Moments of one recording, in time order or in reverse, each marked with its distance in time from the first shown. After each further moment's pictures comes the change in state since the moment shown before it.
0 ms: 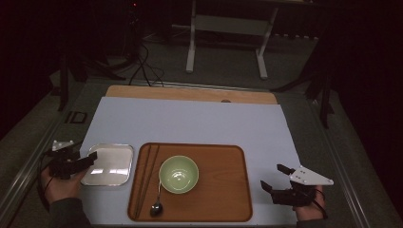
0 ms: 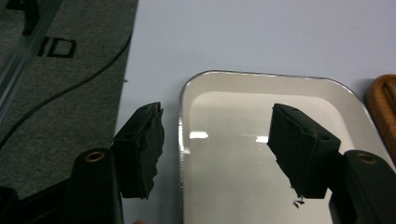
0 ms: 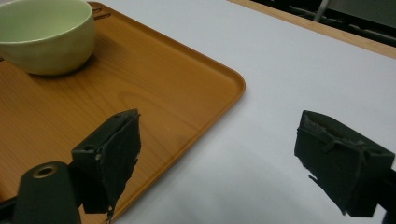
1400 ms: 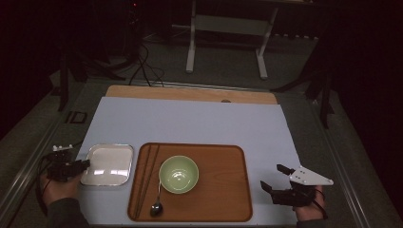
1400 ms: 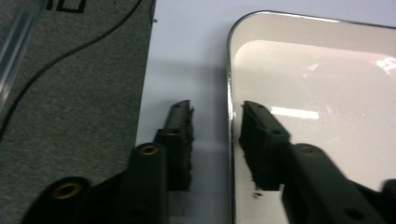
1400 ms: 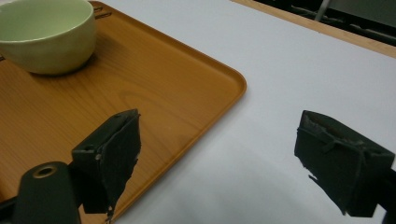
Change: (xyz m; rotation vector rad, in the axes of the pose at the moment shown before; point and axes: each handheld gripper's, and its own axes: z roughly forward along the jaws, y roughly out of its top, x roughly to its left) left arm 0.019 -0.013 0.015 0.154 0.030 -0.067; right arm 0.000 0.000 0.000 0.002 0.003 -0.001
